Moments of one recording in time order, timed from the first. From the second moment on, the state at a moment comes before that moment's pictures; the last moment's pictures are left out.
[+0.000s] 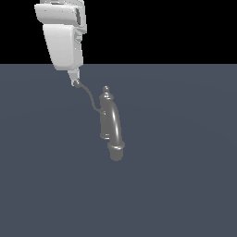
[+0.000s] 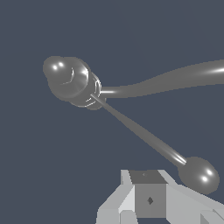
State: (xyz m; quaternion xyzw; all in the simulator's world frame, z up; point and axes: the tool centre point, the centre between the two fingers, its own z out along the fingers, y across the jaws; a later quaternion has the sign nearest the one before) arm -0.063 0.118 0.244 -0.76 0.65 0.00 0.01
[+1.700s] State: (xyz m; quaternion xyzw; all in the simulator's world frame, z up) arm -0.081 -0.007 0.244 -0.77 0.64 0.00 0.00
